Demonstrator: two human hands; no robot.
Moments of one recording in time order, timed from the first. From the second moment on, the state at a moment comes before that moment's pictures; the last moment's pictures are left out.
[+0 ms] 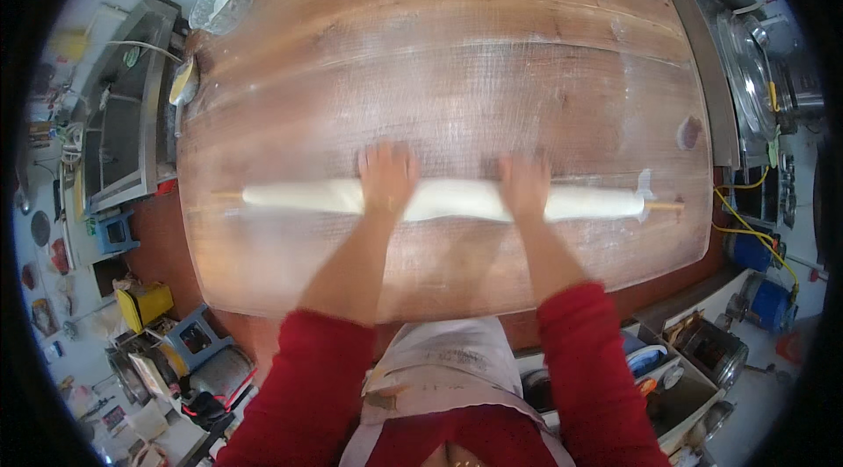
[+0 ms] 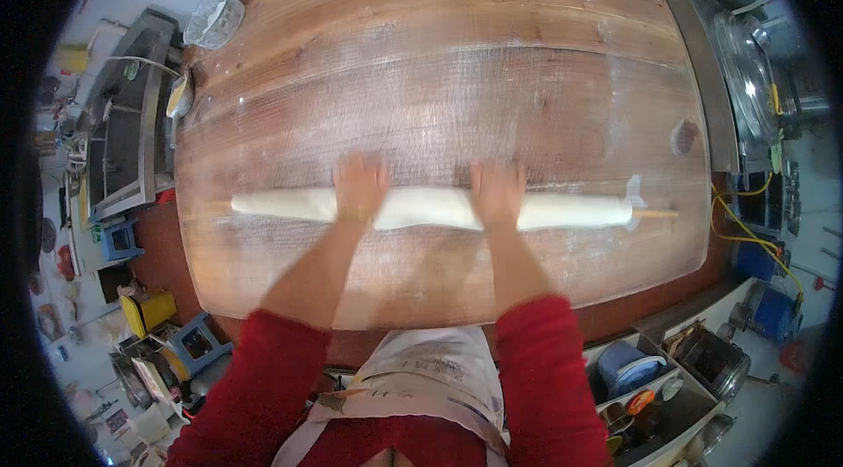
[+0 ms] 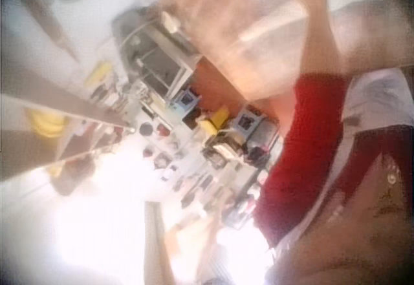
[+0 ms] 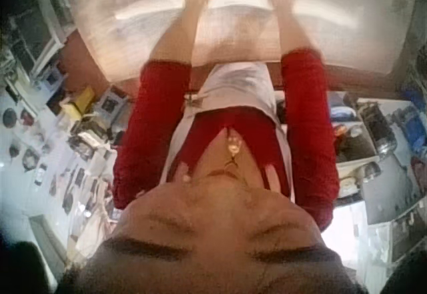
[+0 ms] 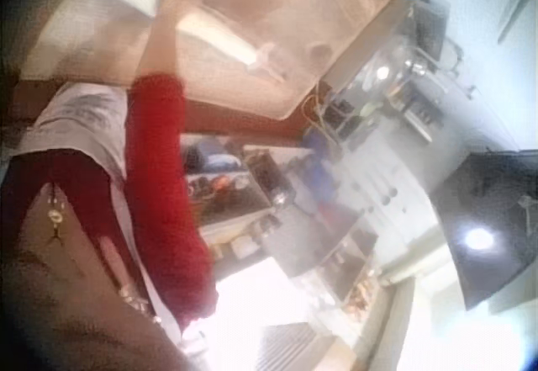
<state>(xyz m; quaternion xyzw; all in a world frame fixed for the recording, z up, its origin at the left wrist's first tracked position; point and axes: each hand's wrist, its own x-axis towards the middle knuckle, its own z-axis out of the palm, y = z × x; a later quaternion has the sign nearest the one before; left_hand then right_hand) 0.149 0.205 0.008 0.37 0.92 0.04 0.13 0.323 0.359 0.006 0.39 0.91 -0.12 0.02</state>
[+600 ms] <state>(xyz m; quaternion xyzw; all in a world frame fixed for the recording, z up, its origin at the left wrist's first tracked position) -0.104 0.325 -0.015 0.39 0.92 0.04 -0.02 0.243 0.651 -0.013 0.32 0.94 0.03 -0.10</state>
